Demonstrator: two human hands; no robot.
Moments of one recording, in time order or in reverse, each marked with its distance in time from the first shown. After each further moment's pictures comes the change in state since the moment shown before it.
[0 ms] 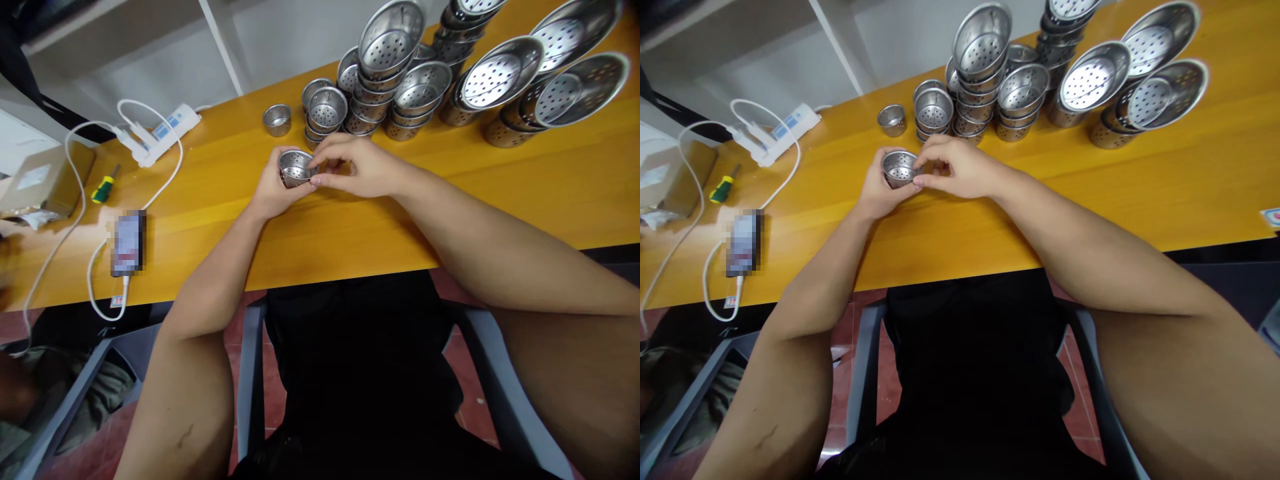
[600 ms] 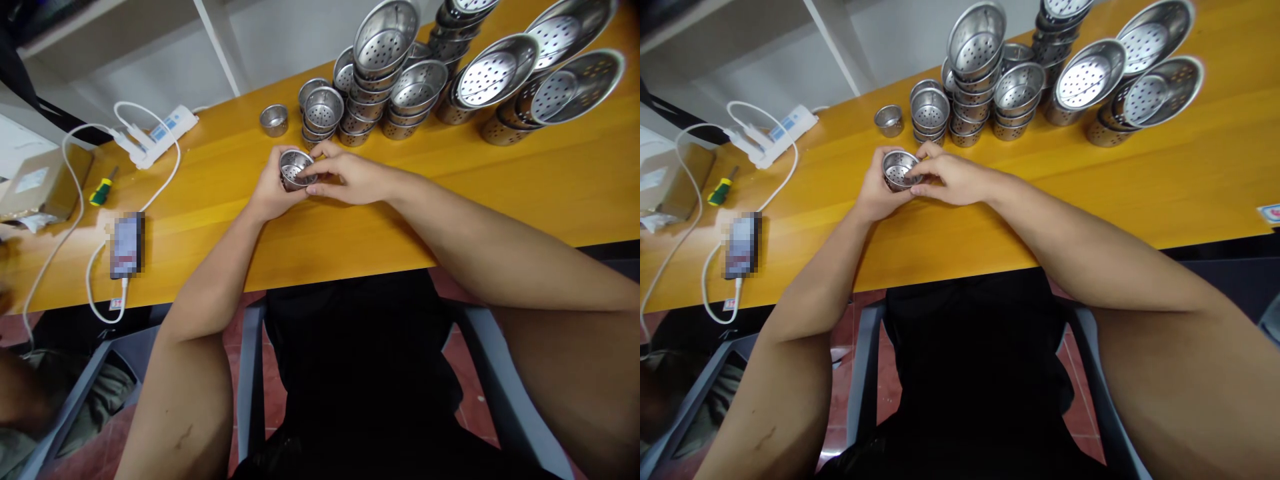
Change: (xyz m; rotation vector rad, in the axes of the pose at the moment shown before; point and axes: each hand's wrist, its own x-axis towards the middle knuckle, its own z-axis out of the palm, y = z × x) left_hand 0.001 0.002 -0.001 0.027 -0.057 0.039; right_hand -0.001 0.004 0.008 -0.025 -0.124 -0.011
